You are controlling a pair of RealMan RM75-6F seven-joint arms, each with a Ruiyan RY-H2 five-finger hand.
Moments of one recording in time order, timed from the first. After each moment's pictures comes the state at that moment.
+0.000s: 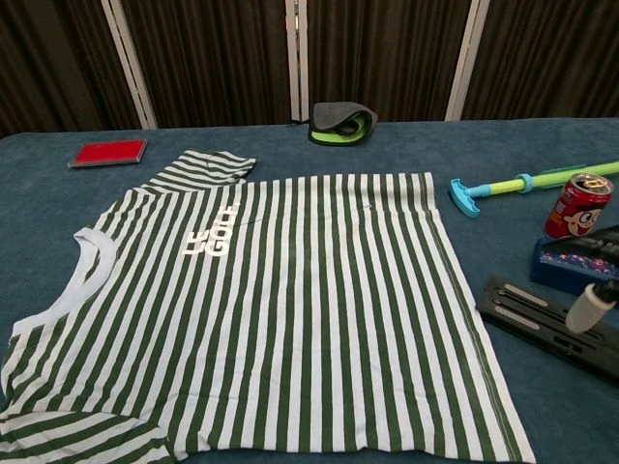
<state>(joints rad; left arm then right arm) -0.10 -1.14 -0.05 -1.62 1.48 1.49 0.03 0.28 -1.29 -0.13 -1.50 -1.89 1.32 -0.13</state>
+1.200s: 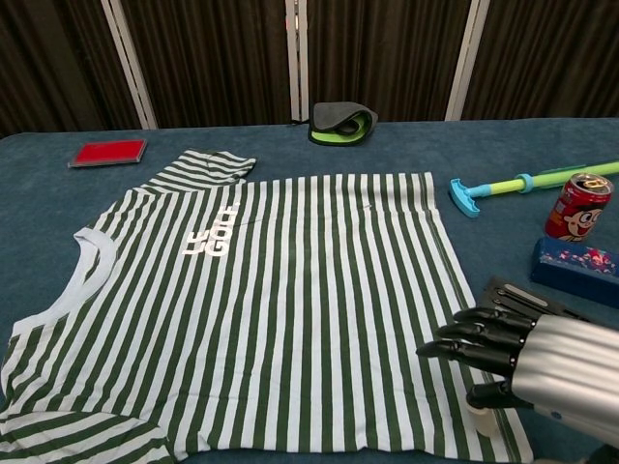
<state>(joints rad) -0.10 -1.14 -0.04 -1.64 1.51 1.51 0.07 0.42 -1.52 -0.16 -1.31 -1.98 1.16 -0.20</state>
